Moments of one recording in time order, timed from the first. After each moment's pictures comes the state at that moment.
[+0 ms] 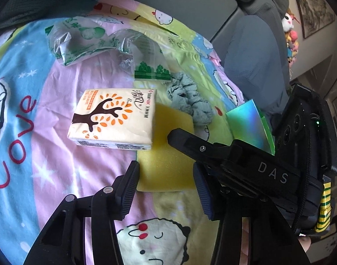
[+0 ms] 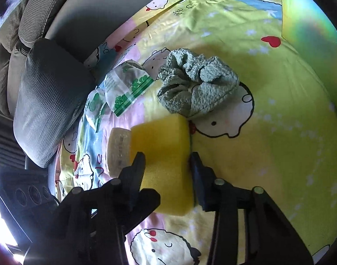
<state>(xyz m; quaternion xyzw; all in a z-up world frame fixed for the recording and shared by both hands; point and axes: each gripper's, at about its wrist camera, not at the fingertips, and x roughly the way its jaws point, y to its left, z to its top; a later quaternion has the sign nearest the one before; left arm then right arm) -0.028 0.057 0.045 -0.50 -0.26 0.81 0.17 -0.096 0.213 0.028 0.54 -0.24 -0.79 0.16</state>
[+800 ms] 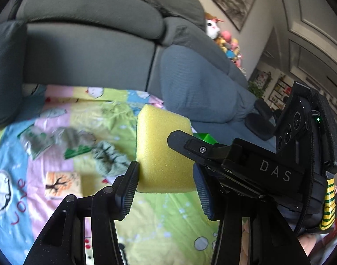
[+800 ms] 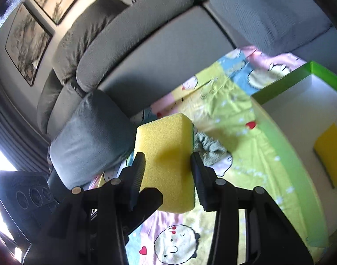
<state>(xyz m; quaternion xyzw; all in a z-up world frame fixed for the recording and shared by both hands) 0.020 0.146 0.160 -0.30 -0.14 0.91 0.24 -0.022 0.295 0.141 0.32 -0.28 -0.89 0.20</state>
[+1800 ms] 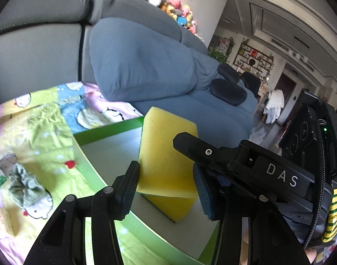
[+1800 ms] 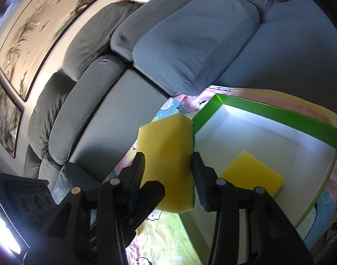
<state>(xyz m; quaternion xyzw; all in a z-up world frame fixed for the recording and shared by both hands) -0.018 0.300 0.147 -0.33 -0.05 0.87 0.37 0.011 0.443 0.118 0.23 -0.40 -0.89 0.02</state>
